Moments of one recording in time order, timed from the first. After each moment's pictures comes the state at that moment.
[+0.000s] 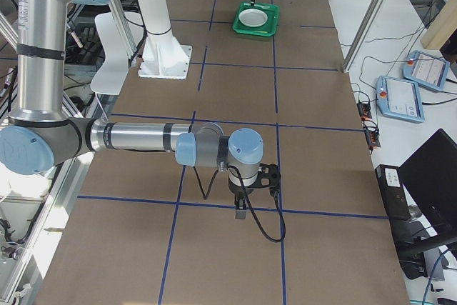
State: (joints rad) left arm -0.97 -1.64 -1.63 -1.94 -2.25 -0.63; right arm 1.60 -1.70 1.73 -1.63 2.29 -0.06
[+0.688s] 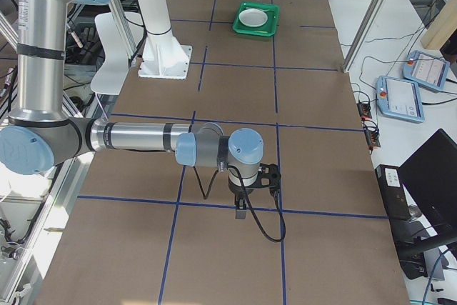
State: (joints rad) left arm -1.13 -1.64 -1.65 -1.89 -2.25 -0.58; right arm 1.60 -1.70 1.73 -1.63 2.29 -0.06
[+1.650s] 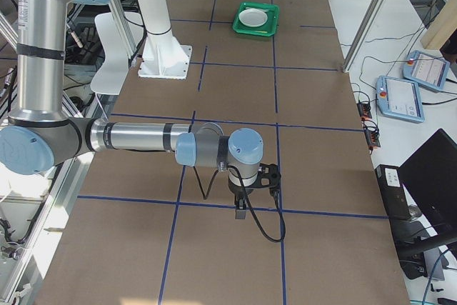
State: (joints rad) left arm -1.63 -1.52 -1.72 -1.45 -2.31 0.15; right arm 1.60 -1.70 1.73 -1.63 2.29 -0.06
